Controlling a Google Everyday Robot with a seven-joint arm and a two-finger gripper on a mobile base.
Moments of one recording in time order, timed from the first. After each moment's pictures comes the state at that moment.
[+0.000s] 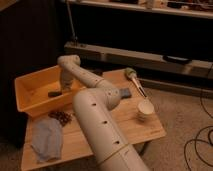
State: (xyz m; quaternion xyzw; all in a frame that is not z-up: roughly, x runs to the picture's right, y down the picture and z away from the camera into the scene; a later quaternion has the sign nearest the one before) arm -0.283 0.015 0.976 -0.35 -0.22 -0.09 0.91
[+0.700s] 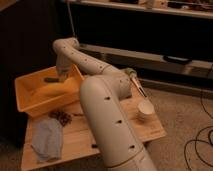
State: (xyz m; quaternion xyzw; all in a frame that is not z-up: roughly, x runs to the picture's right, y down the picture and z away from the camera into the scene) arm -0.276 -0.082 0.885 -0.27 -0.21 -0.06 0.94
